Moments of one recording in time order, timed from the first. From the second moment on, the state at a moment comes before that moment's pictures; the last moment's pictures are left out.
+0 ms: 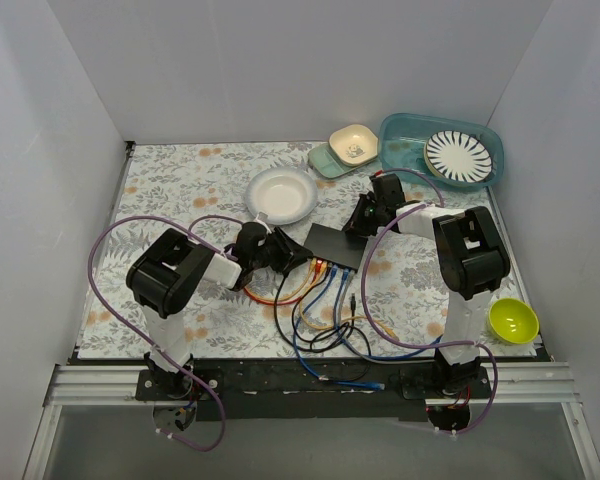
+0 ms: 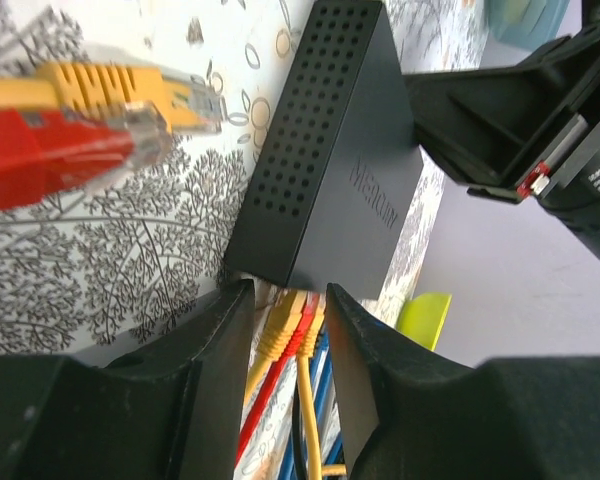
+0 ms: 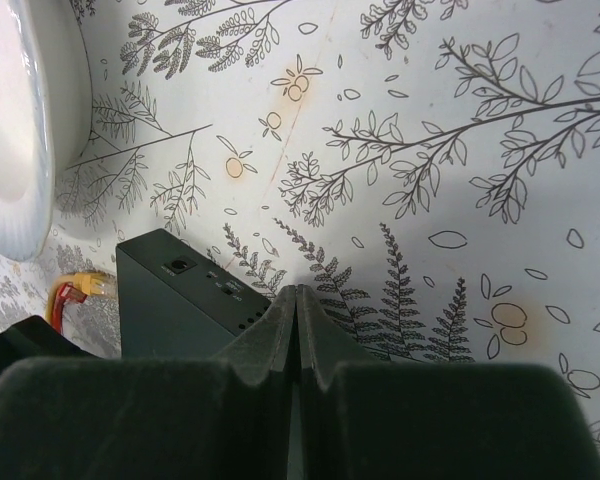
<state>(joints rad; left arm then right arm) -0.54 1.88 0.68 0.69 0.32 -1.23 0.34 1.96 1.15 -0.06 -0.32 0.66</state>
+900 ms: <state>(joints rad) -0.56 1.89 0.68 0.71 0.35 -1.12 0.34 1.96 1.15 -0.06 -0.31 0.66</state>
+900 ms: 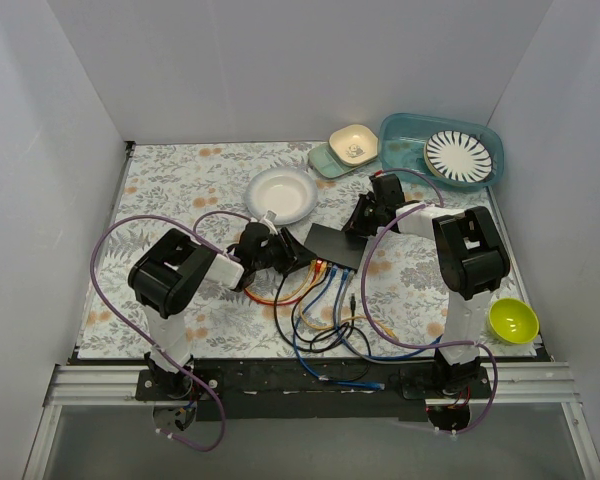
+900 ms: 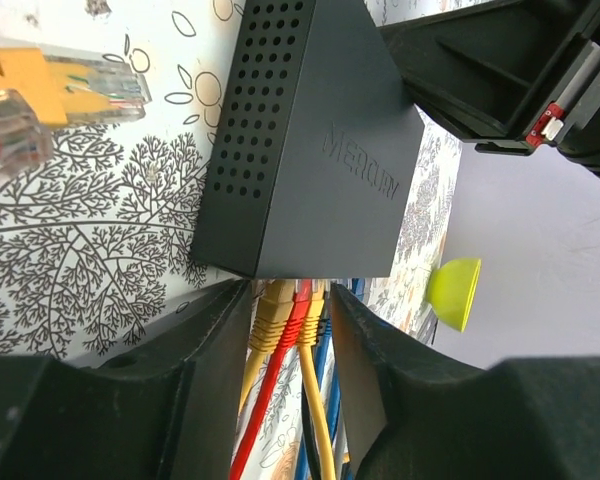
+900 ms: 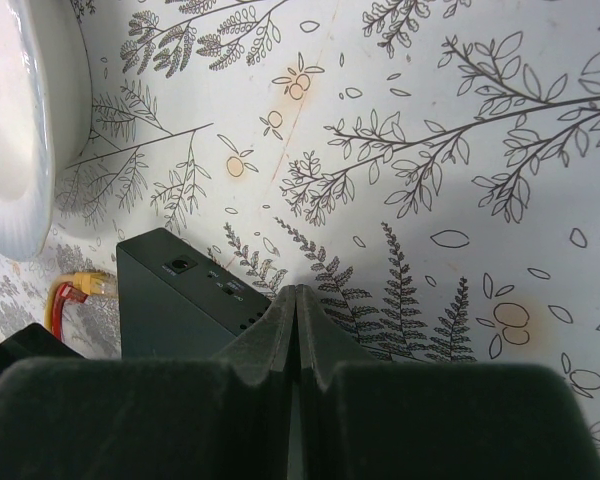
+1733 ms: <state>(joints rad) -0.56 1.92 0.70 0.72 0.39 -1.11 0.39 1.85 1.15 -0.15 -0.26 0.66</state>
